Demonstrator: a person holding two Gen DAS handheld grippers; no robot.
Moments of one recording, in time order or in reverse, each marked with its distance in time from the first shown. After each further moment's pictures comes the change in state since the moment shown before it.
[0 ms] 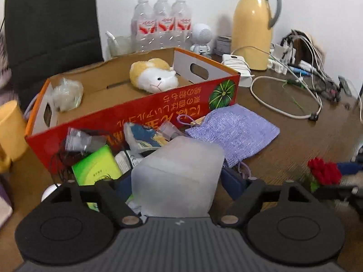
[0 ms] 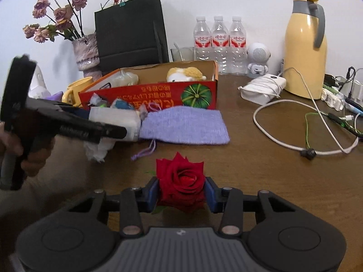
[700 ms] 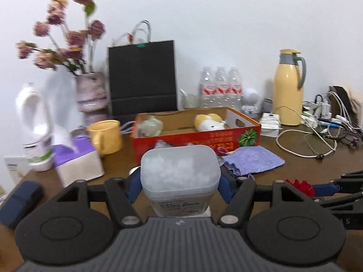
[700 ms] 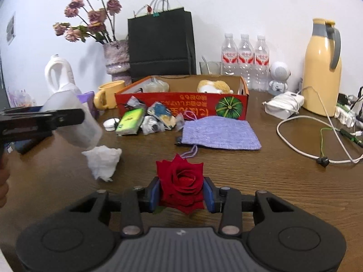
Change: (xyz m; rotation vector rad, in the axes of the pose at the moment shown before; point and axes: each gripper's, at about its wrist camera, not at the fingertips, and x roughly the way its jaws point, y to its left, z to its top) left arm -0.167 -0.064 -0.079 -0.142 -0.321 0.388; right arm -0.037 0.045 -0.018 -0.084 -0.085 0.069
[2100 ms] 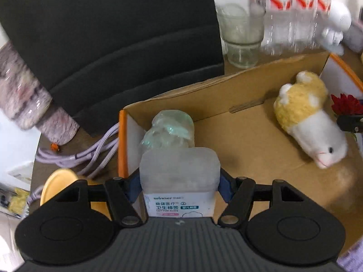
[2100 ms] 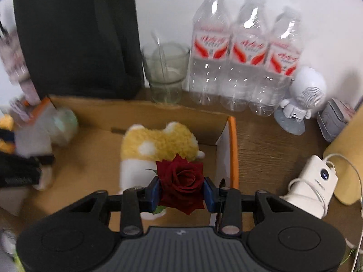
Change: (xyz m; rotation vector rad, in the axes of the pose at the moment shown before) left arm 0.418 0.033 0.145 0.235 0.682 0.078; right arm 0.315 -0.102 0.253 -0.013 0.394 -0.165
